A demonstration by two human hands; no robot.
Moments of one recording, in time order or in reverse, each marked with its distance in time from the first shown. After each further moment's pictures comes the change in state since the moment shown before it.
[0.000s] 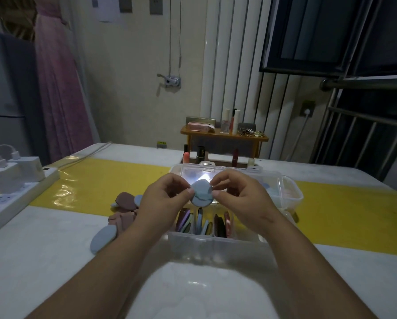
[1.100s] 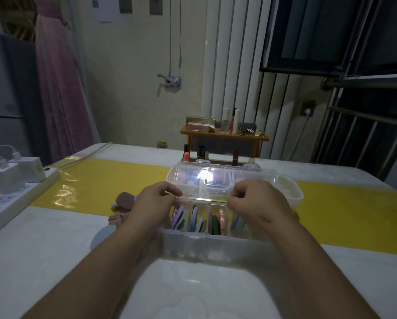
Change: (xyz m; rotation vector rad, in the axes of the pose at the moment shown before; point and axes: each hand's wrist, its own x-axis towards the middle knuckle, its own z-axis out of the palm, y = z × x) left_hand 0.013 -0.013 -0.011 0.149 0.034 -0.318; right_hand 0.000 0.000 -0.014 -0.601 0.016 0.193
